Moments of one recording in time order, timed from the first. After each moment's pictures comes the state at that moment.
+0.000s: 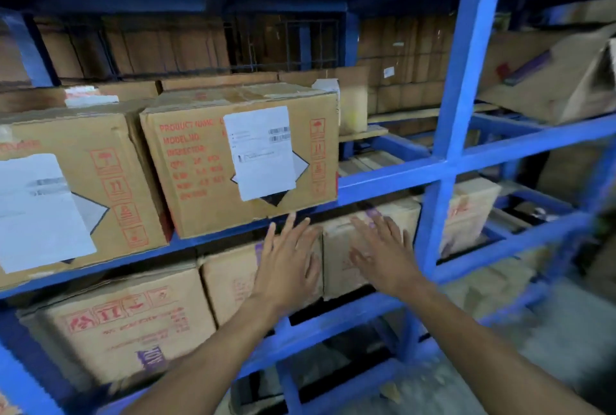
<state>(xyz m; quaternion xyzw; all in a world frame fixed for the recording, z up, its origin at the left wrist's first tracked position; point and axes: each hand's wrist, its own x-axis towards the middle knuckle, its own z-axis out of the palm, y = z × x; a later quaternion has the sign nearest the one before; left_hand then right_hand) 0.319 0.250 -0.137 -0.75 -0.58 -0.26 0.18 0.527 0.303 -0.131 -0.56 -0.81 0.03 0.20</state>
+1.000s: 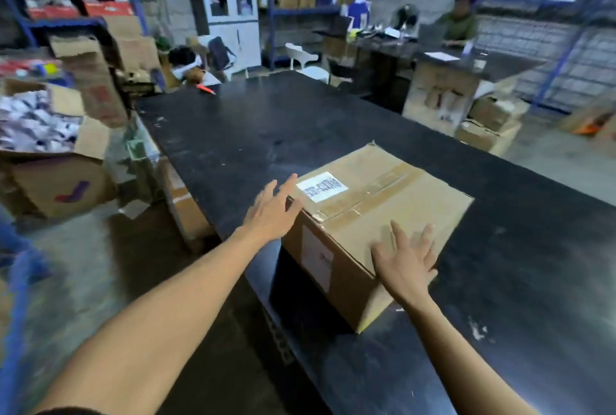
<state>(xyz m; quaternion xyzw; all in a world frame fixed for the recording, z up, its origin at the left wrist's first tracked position) 0.892 -0.068 -0.217 -0.96 0.08 0.01 -0.27 0.767 -0.299 -0.234 -0.91 0.23 -0.08 0.33</state>
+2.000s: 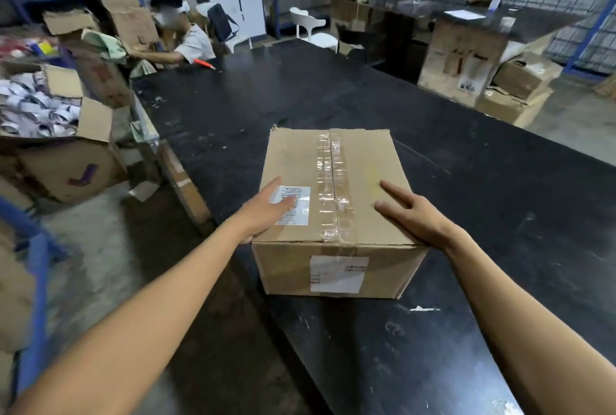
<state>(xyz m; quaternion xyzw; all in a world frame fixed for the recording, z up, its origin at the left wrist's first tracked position) 0.907 -0.051 -0.219 -0.90 -0.02 0.16 -0.41 0.881 -0.365 -0.228 -0.87 0.04 0.10 0.49</state>
